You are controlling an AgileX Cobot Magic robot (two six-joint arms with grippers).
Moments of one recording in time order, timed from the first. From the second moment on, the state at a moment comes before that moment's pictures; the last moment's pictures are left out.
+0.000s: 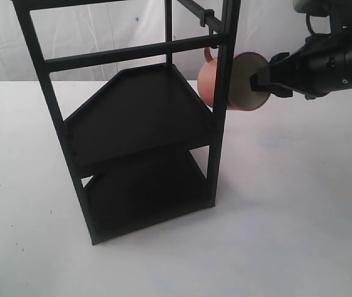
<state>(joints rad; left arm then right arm) 0.12 0.00 0.02 -0.05 0.43 0.22 0.13 1.45 -1.04 0.94 0.54 -0.92</state>
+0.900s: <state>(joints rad) 0.12 0.00 0.02 -0.05 0.43 0.22 0.13 1.47 -1.04 1.00 0.53 -0.93</state>
